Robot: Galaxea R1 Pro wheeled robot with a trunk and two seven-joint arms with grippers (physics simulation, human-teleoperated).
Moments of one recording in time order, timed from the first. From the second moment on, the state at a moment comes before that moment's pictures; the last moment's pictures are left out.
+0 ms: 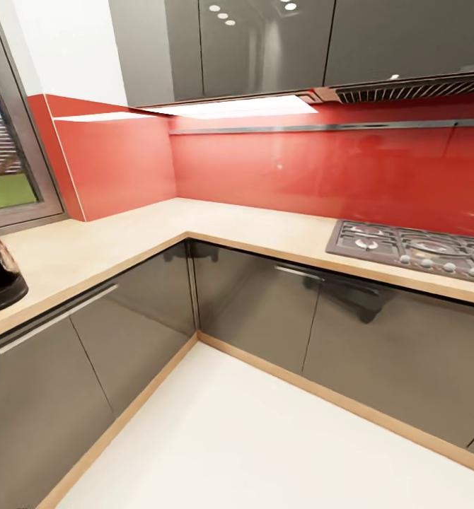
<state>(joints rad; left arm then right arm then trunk) -0.16 0.37 0.02 -0.03 0.53 -0.06 -1.22 -0.32 -0.22 -0.17 -0.13 -0.03 -0.06 0.72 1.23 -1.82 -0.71</state>
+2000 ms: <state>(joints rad) -0.16 0.37 0.02 -0.03 0.53 -0.06 -1.22 -0.32 -0.21 -0.11 -0.12 -0.03 -0.06 0.63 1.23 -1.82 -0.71</state>
